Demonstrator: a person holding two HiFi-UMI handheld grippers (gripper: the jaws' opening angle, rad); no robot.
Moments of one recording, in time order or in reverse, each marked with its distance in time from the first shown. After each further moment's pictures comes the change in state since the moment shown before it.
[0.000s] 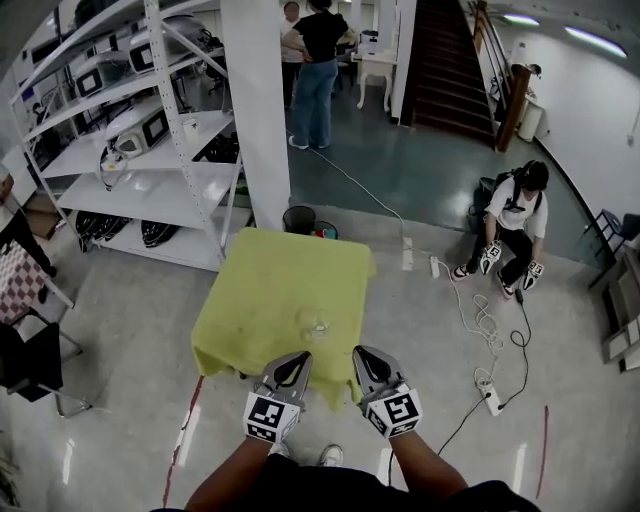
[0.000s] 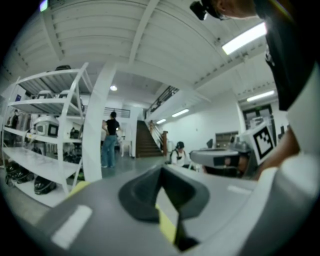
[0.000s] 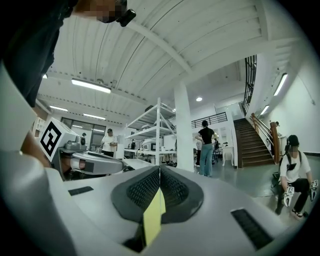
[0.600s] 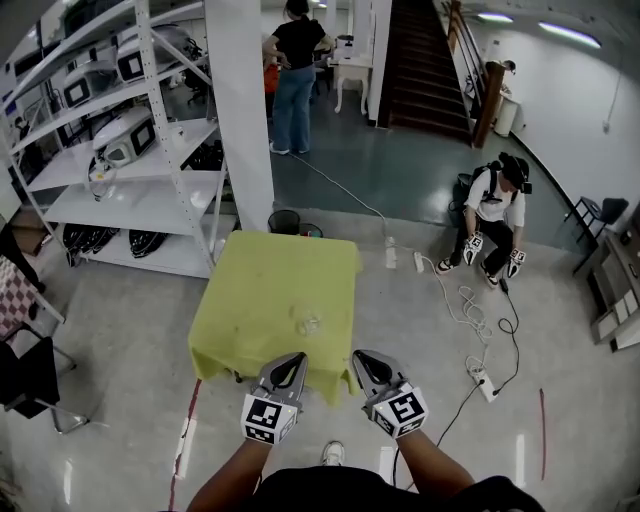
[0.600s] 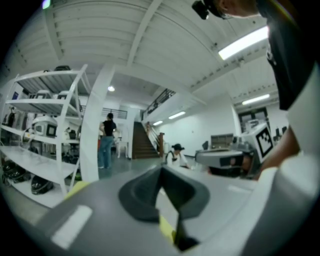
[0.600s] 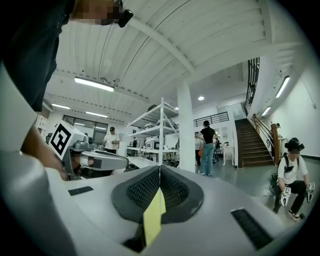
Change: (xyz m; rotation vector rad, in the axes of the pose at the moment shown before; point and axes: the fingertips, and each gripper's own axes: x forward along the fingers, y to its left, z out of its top) left arm -0.046 -0.013 0.001 -0.006 -0.015 -0.046; right arm -0.042 0.042 0.004 -0.015 0.029 0.011
